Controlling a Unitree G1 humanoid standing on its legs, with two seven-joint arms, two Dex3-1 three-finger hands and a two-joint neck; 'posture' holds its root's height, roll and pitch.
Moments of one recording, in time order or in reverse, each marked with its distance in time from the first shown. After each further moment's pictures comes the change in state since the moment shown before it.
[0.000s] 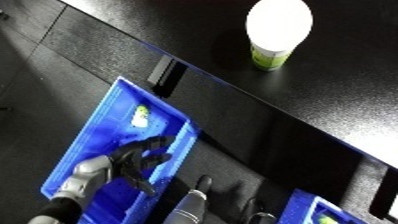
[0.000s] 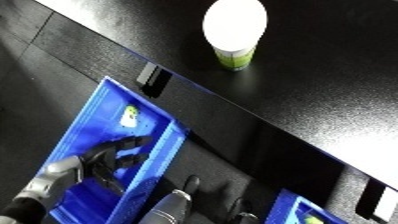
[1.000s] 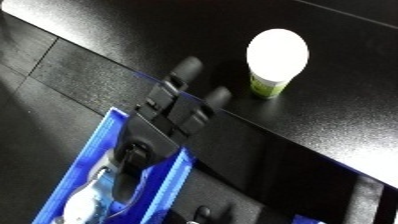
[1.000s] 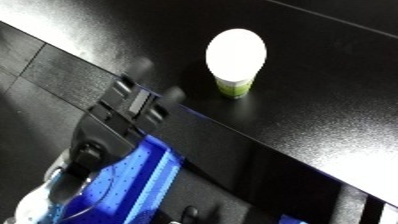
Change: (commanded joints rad) left arm -0.120 -0.201 0.314 -0.653 -0.964 -0.040 0.196; right arm 0.055 0.071 -0.030 0.060 0.059 -0.042 0.049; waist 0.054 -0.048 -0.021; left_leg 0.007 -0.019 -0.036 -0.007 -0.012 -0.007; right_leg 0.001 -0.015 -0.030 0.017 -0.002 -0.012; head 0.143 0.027
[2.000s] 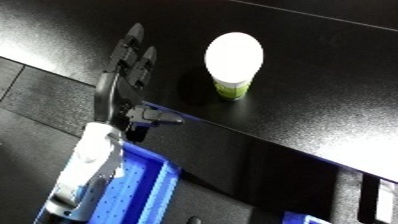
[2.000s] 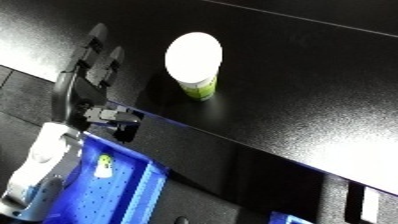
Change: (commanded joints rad) left arm -0.249 0.069 -0.126 0.278 0.869 -0.037 0.772; right arm -0.069 -0.024 0.053 -0.015 0.021 0.039 0.011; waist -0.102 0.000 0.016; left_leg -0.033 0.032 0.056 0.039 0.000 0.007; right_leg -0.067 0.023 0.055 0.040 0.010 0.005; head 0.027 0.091
